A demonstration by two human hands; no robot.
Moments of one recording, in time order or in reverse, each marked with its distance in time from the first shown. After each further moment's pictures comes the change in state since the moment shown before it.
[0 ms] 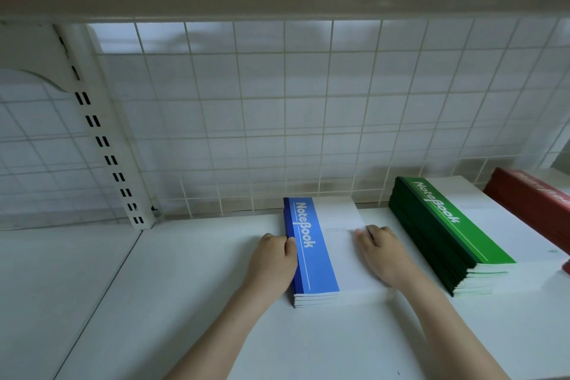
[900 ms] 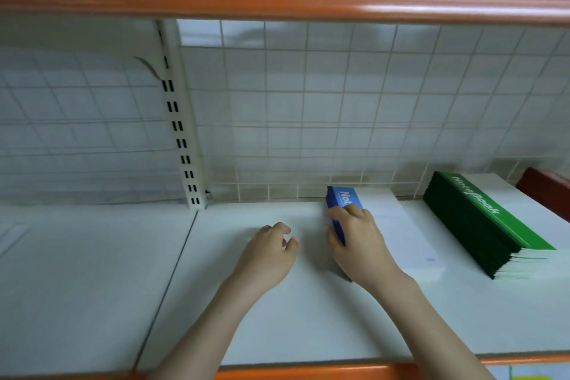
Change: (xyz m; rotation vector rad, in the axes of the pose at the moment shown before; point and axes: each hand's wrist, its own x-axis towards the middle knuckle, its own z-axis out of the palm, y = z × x) left_hand -0.039 -0.063 -0.086 0.051 -0.053 -0.004; right_hand -0.072 -0.119 0.058 -0.213 0.150 -0.410
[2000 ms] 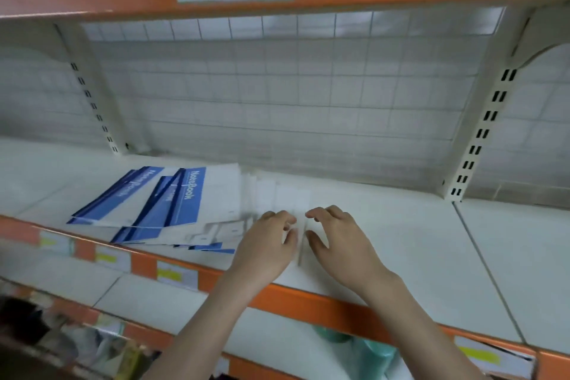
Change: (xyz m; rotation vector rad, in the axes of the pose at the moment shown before) left_hand -0.159 -0.325 -0.312 0.131 0.243 -0.100; right_hand -0.032 -0.435 0.212 0.195 -0.213 -0.346
